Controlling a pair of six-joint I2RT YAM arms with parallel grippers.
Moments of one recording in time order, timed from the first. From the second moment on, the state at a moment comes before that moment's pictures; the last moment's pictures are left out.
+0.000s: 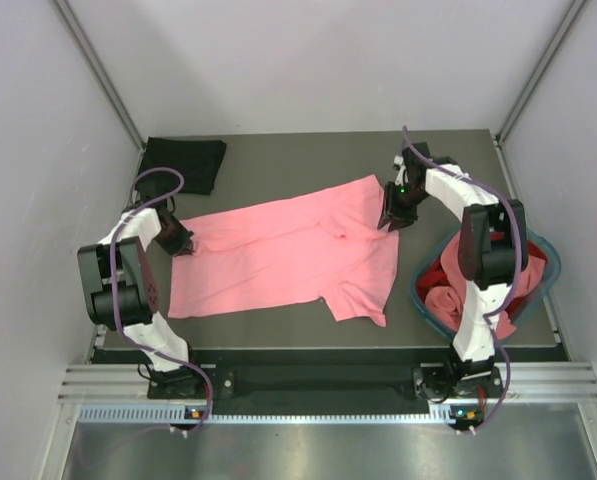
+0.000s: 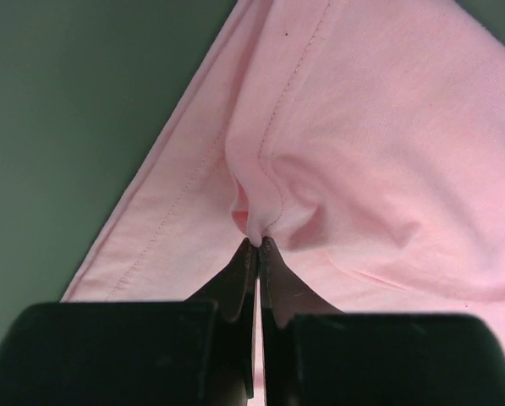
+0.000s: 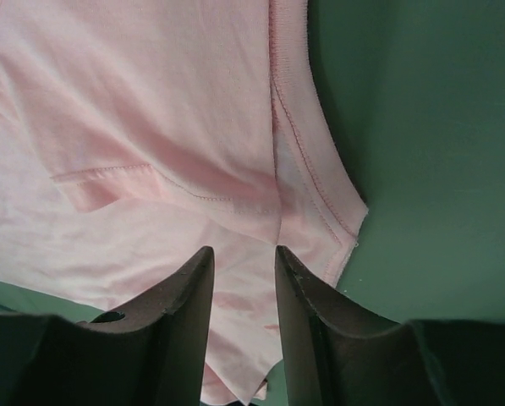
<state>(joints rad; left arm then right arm) 0.21 1.71 1.09 -0.58 0.04 -0.60 0.19 2.01 1.56 -0.83 -0.29 0.31</state>
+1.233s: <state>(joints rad) 0.21 1.70 1.14 -0.60 0.04 -0.57 0.19 2.05 1.54 -0.80 -0.32 0.35</state>
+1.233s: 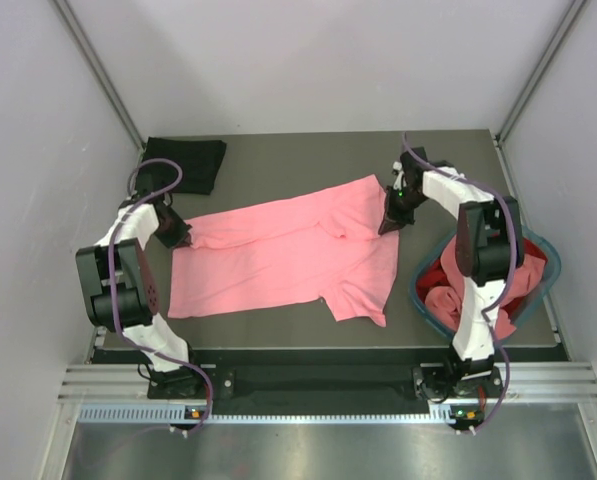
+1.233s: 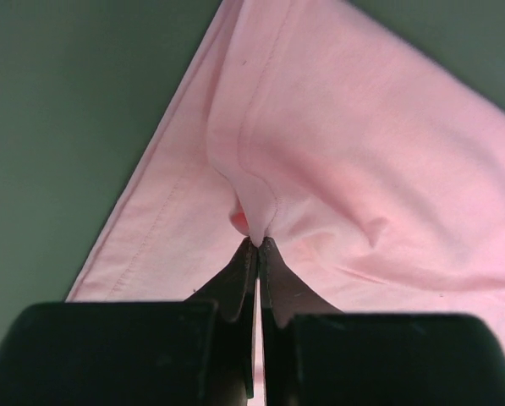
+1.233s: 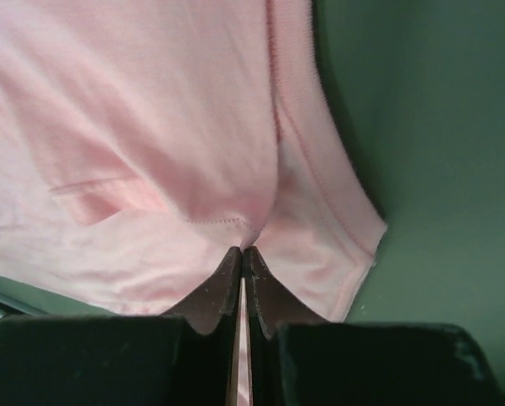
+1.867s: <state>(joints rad) 0.21 1.80 1.43 -0.61 0.00 -0.45 0.09 1.93 1.63 -0.48 -0.58 0.69</state>
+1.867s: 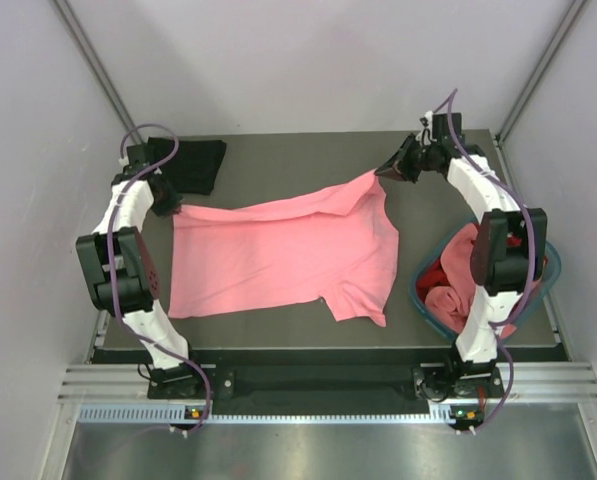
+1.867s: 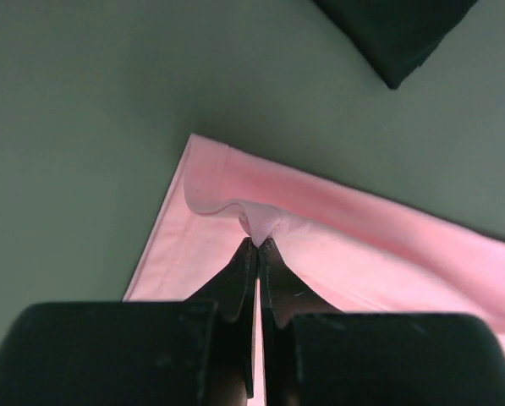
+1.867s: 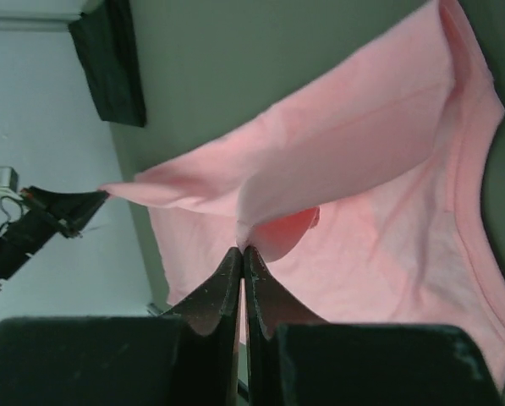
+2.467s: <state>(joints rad) 0.22 1.97 1.63 -0.59 0.00 -0.42 0.06 2.05 1.76 -0.23 -0.68 0.90</state>
